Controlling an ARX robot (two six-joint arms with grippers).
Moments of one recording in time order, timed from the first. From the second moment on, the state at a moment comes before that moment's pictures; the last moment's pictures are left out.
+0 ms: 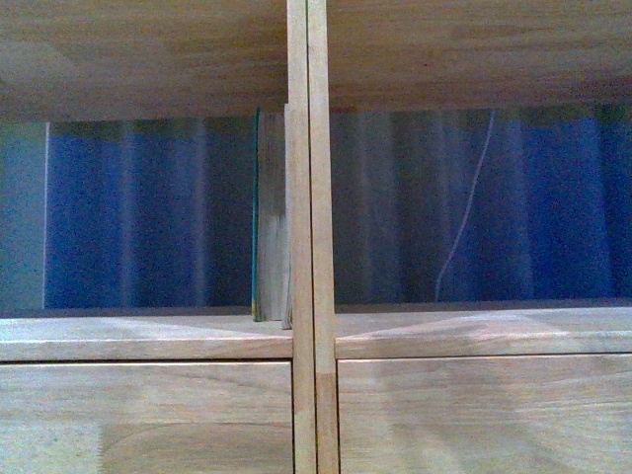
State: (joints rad) left arm -0.37 1.38 1.57 0.34 0.40 -0.89; right arm 0.35 1.17 1.24 0.66 -0.32 0.86
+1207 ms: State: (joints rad) left arm -0.44 1.39 1.46 0.64 0.34 -1.10; right arm 0.42 1.10 1.12 0.68 -0.39 0.94
